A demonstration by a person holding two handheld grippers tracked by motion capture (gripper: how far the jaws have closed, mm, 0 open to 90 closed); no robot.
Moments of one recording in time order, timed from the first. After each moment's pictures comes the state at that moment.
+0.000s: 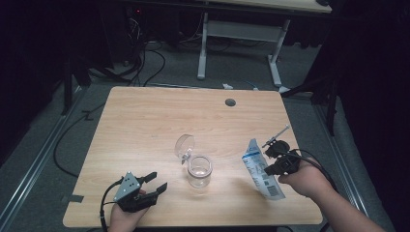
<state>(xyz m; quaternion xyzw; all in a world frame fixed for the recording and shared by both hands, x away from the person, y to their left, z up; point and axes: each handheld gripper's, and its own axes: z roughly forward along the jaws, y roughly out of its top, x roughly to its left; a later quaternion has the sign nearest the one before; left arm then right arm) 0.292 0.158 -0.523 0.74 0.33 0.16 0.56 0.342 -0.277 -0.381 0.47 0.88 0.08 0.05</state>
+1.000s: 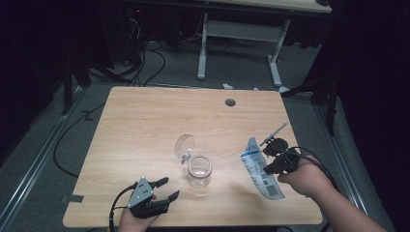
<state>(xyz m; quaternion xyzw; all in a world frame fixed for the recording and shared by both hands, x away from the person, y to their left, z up) 0.276 0.122 -0.521 0.77 0.29 0.14 0.55 0.338 -0.264 -0.363 0.47 0.88 0.08 0.05</state>
